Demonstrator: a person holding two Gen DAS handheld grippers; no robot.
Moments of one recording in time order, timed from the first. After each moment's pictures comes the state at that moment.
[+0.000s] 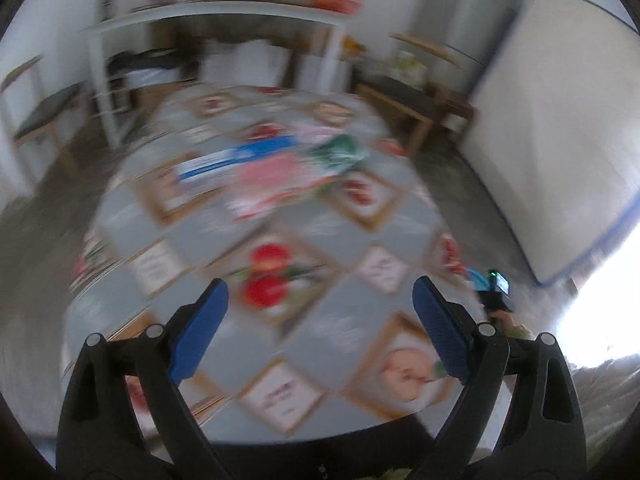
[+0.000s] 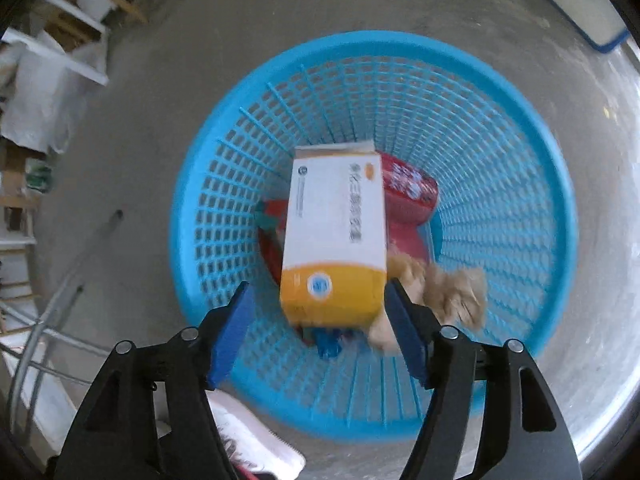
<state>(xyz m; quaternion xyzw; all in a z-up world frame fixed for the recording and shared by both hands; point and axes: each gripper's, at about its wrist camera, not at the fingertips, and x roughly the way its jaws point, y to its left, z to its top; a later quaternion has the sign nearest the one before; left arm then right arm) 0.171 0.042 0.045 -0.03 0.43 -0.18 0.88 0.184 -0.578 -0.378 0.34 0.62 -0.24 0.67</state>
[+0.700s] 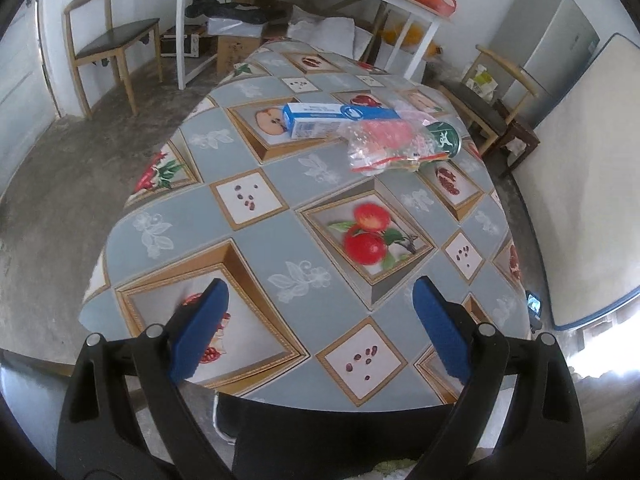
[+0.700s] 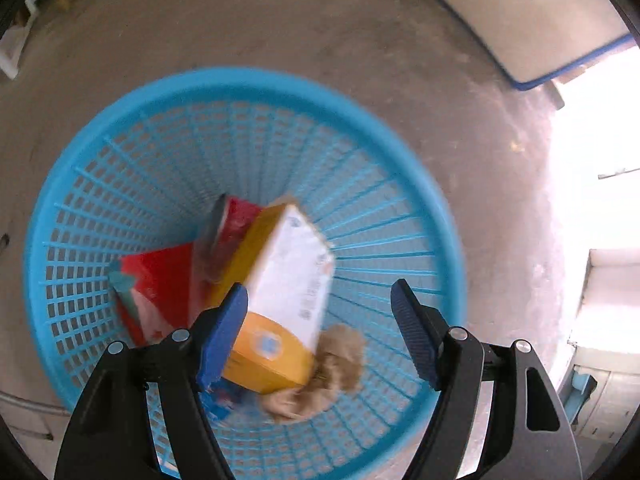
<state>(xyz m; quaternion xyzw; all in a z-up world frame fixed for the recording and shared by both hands) 0.167 0.117 0.002 -0.10 0.48 -0.09 0.87 0.178 -0.618 -0.371 0.19 0.65 -0.40 0.62</state>
